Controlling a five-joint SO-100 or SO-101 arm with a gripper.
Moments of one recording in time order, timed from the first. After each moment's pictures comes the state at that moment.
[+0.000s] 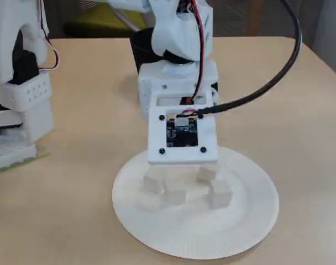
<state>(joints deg) 30.4 75.6 70.5 87.6 -29.4</state>
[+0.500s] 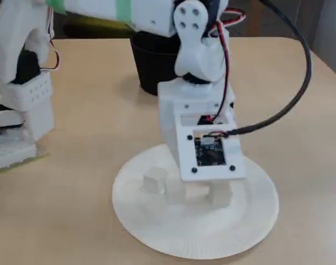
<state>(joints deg) 27.9 66.7 64.3 86.0 -30.8</state>
